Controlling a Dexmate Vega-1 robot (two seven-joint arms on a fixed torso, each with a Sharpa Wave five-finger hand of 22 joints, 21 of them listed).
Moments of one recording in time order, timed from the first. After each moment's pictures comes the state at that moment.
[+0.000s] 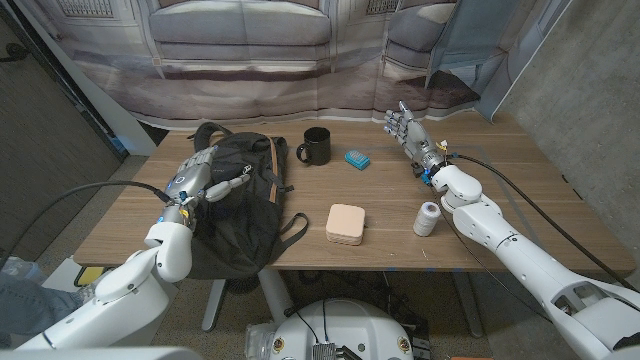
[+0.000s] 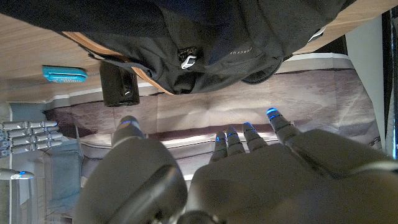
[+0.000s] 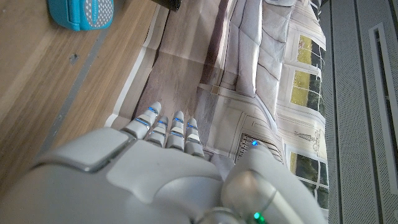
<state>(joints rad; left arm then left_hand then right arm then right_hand) 1.51 0.90 0.11 -2.19 0.46 0.59 0.42 0.48 -0.14 0.06 -0.03 0.47 -0.07 0.00 0.19 0.19 -0.04 -0.01 0.19 0.19 -0.06 0.02 0.18 0.18 -0.02 0.13 0.20 0.18 -0.76 -0.50 -0.44 -1.32 0.58 0.32 0.12 0.14 0.02 0.04 0.06 0.32 0.13 0.05 0.20 0.18 0.14 0.07 0.22 0.18 0.03 0.03 0.19 0.18 0.12 -0.04 0.22 0.18</state>
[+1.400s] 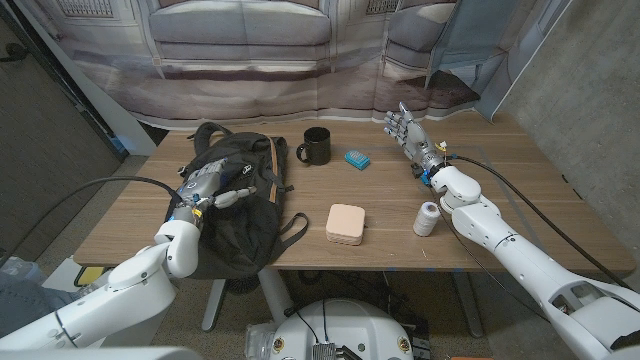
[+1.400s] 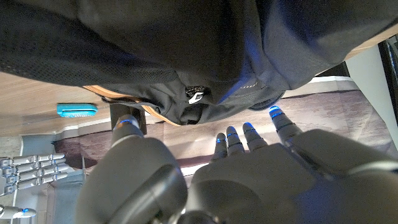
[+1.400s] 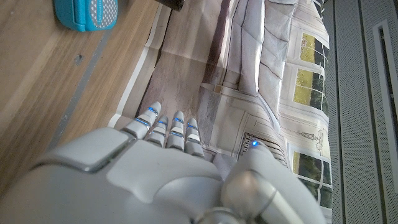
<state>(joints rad) 1.39 1.03 0.28 -2.18 0.37 0.70 0.40 0.50 -0.15 0.04 -0.04 0.47 -0.08 -0.02 0.19 0.19 -0.05 -0.03 0.20 0.19 -0.06 0.03 0.19 0.18 -0.01 0.17 0.20 0.18 -0.77 -0.49 -0.44 -1.32 0.58 0.33 0.12 0.14 0.02 0.03 0.05 0.31 0.13 0.04 0.20 0.18 0.14 0.07 0.22 0.18 0.03 0.03 0.19 0.18 0.12 -0.04 0.22 0.18</state>
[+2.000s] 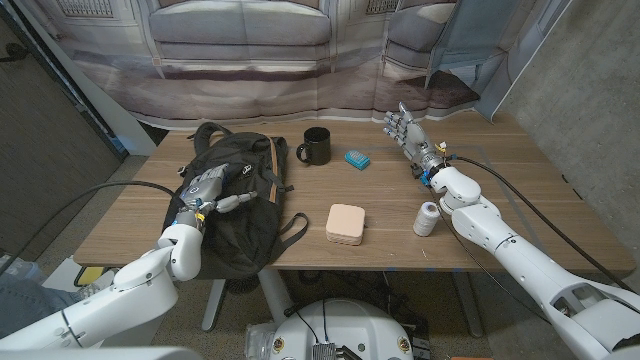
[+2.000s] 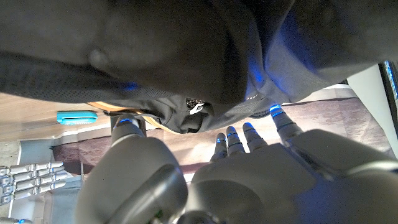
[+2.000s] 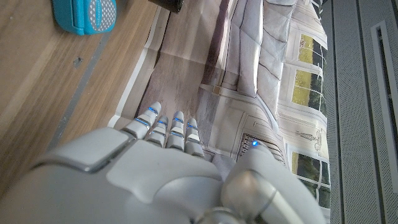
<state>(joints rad) 1.37 1.03 0.32 -2.15 0.34 0.71 0.43 0.51 -0.14 0.03 -0.03 0.47 -0.08 -0.02 0.19 0.19 -0.05 -0.03 0.20 0.19 -0.06 0.03 0.19 0.18 -0.01 0.18 0.20 0.18 -0.78 -0.50 -0.44 -1.33 0.58 0.32 0.11 0.14 0.02 0.03 0.05 0.31 0.13 0.04 0.20 0.18 0.14 0.07 0.22 0.18 0.03 0.03 0.19 0.18 0.12 -0.04 0.22 0.18</state>
